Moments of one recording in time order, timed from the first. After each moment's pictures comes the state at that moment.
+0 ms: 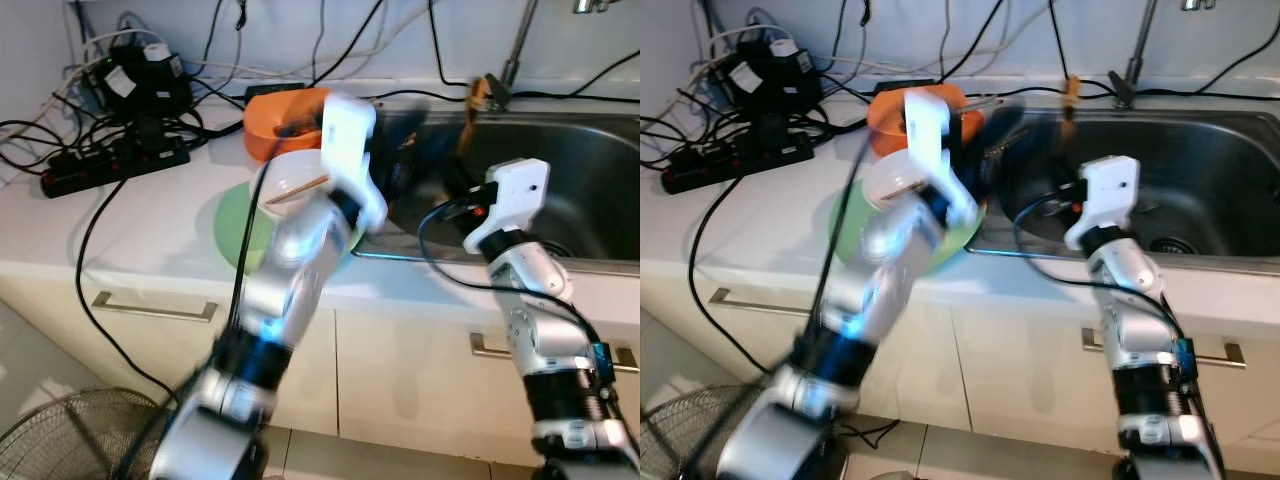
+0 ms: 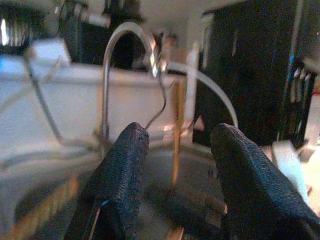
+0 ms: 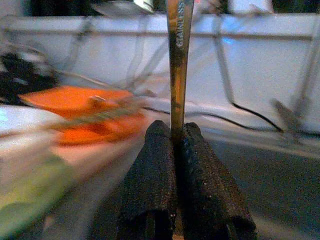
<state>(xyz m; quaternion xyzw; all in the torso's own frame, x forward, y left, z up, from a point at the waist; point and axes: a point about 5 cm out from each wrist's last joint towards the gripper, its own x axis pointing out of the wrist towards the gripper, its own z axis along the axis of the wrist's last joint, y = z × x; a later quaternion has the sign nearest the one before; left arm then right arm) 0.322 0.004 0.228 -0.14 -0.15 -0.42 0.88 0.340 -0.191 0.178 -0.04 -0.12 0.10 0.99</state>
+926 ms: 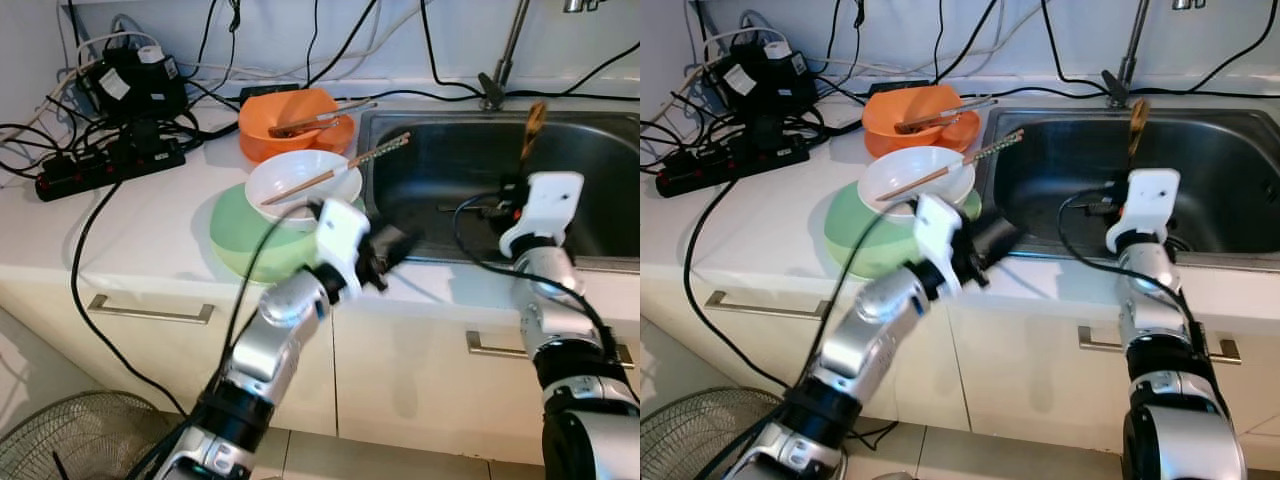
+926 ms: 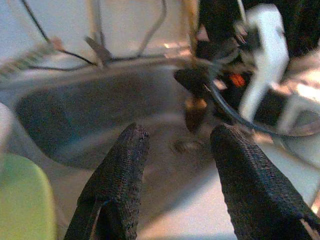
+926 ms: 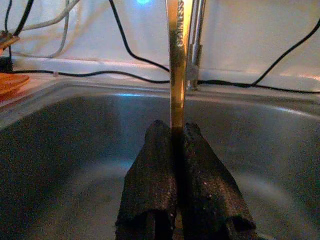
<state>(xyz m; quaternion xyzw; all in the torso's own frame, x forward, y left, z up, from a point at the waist) 0.299 0.010 0.149 -0.05 -0.04 -0.44 0.90 0.363 -0.235 0.150 -0.06 -0.07 -0.06 0.99</state>
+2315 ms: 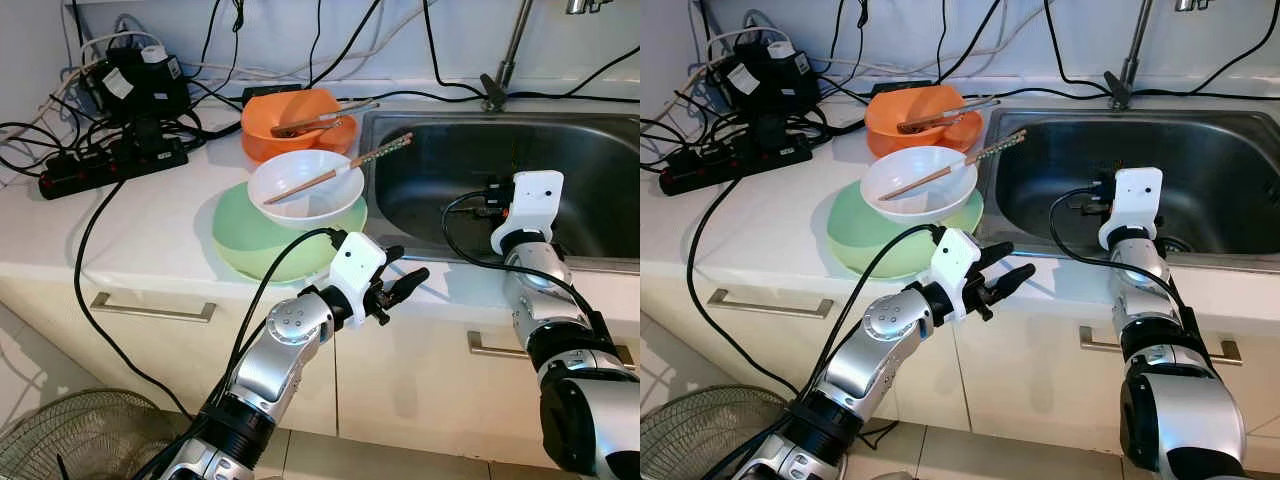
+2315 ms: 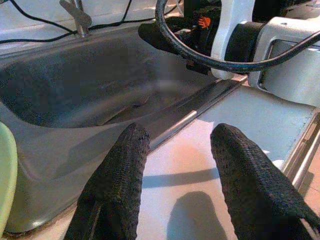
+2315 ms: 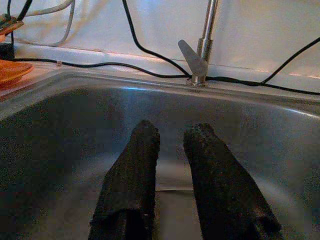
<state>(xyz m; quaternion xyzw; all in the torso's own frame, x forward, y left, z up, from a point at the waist) 0.292 0.007 0.130 0.01 -0.01 -0.45 0.89 0.371 -0.232 0.145 -0.08 -0.06 -0.05 0.99</state>
